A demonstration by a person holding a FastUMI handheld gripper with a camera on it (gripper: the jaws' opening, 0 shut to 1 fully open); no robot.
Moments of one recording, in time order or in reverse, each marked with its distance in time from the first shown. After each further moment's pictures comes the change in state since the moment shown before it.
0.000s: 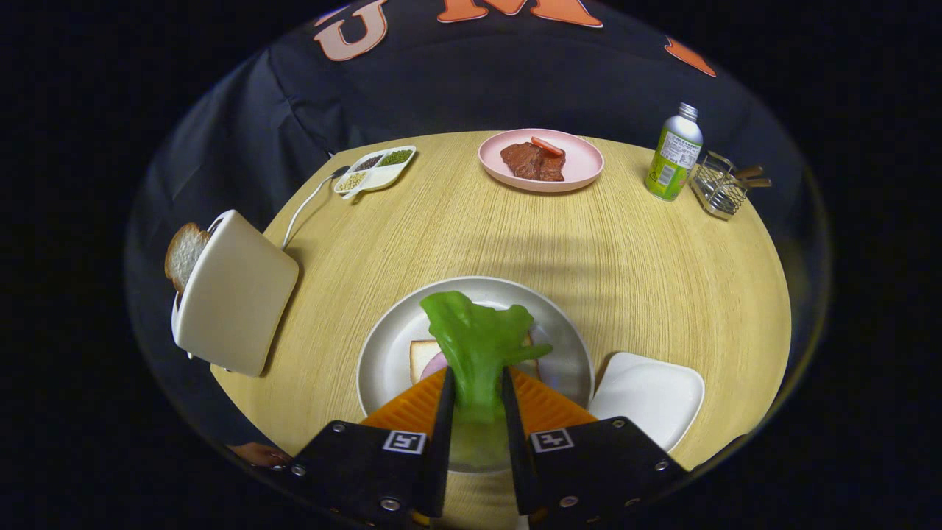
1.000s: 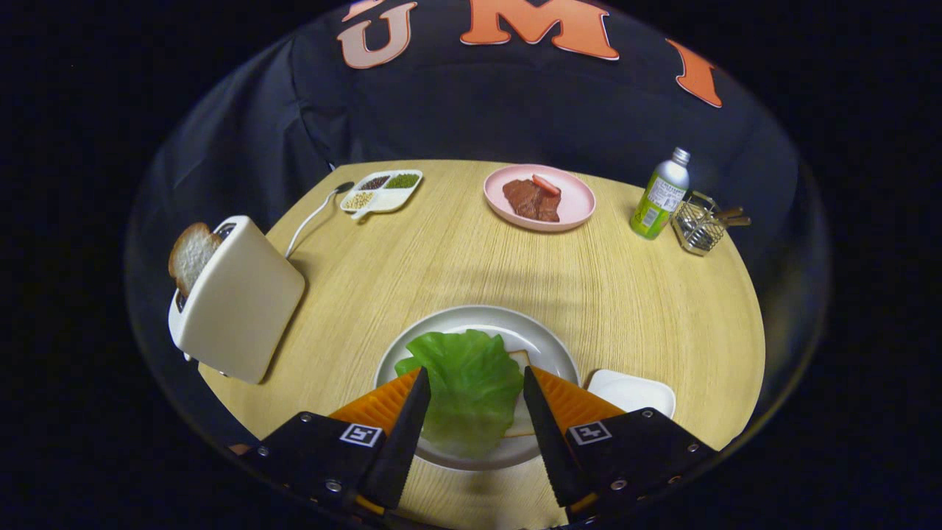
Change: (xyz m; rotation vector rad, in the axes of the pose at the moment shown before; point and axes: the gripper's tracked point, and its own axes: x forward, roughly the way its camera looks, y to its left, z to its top) arm -0.042 0.024 0.039 -0.047 -0.129 -0.092
